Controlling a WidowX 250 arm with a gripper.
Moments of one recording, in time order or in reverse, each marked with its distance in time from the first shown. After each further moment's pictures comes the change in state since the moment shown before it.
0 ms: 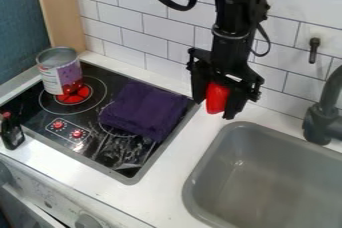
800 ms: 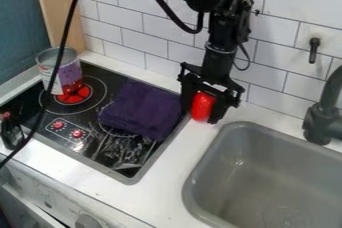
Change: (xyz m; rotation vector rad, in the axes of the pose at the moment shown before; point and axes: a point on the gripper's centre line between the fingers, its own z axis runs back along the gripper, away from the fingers) arm 0.027 0.035 -0.054 0.026 0.198 0.075
